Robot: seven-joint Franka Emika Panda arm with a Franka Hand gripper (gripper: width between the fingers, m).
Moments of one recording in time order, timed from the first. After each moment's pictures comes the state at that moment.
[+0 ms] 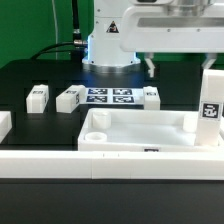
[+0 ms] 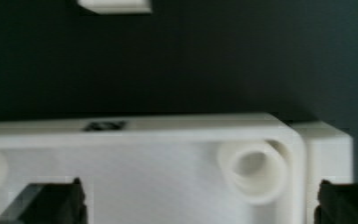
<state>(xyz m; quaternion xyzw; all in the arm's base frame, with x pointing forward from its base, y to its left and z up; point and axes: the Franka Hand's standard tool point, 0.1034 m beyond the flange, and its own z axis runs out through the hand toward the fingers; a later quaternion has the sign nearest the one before) 0.498 0.068 0.088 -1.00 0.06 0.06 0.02</state>
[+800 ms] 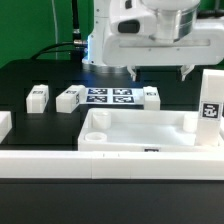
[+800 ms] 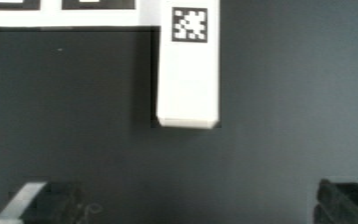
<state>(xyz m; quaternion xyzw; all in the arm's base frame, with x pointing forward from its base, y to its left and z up) 0.464 0.044 0.068 -0.96 0.02 0.28 0.03</state>
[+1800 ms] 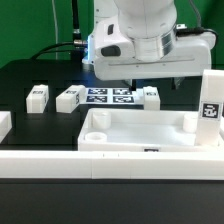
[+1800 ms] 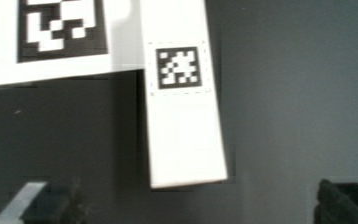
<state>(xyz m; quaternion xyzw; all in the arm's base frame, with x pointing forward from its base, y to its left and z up) 0.447 0.050 0.049 -0.95 0.09 0.29 0.09</state>
